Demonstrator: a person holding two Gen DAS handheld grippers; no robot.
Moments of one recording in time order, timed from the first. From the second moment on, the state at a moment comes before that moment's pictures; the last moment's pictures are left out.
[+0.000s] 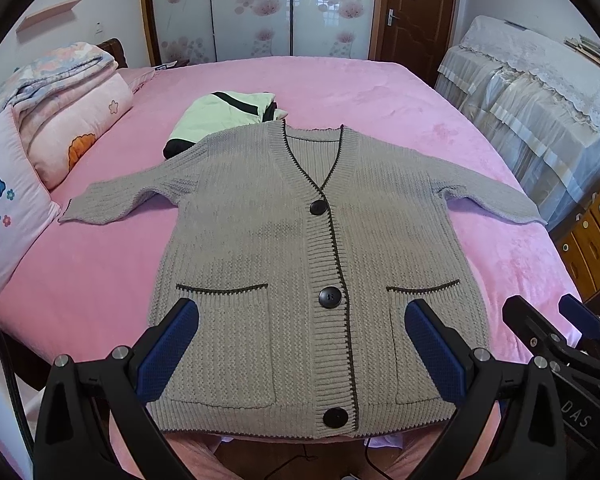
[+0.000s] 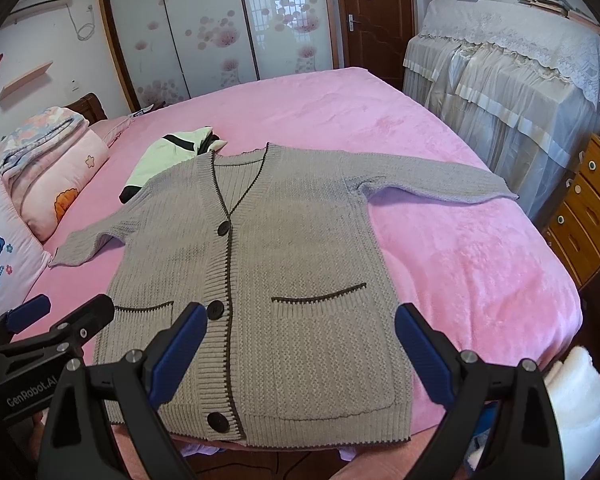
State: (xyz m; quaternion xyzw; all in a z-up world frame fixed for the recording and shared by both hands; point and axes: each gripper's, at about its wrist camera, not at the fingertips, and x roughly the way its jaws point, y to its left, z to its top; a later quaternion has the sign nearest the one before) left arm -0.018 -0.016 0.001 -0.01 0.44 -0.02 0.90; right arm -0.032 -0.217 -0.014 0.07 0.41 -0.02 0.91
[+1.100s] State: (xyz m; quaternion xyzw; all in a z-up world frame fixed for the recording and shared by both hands) left arm -0.012 -0.030 -0.003 0.01 0.44 -0.02 0.90; right arm -0.025 -0.233 -0.022 0.09 0.42 -0.04 0.90
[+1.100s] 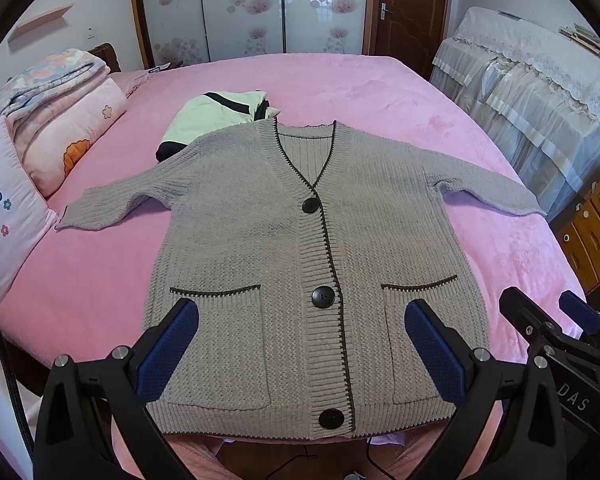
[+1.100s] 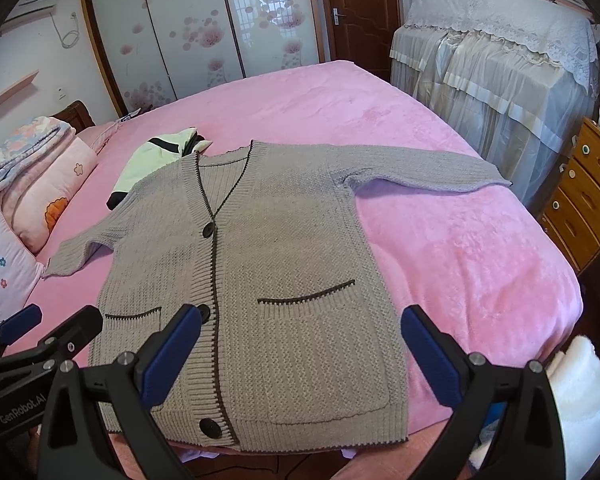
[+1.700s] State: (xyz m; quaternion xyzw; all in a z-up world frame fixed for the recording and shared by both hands) left arm 0.015 -0.055 -0.013 0.02 0.46 -0.02 0.89; right arm -0.001 -0.261 -0.040 0.11 0.43 -0.04 0.89
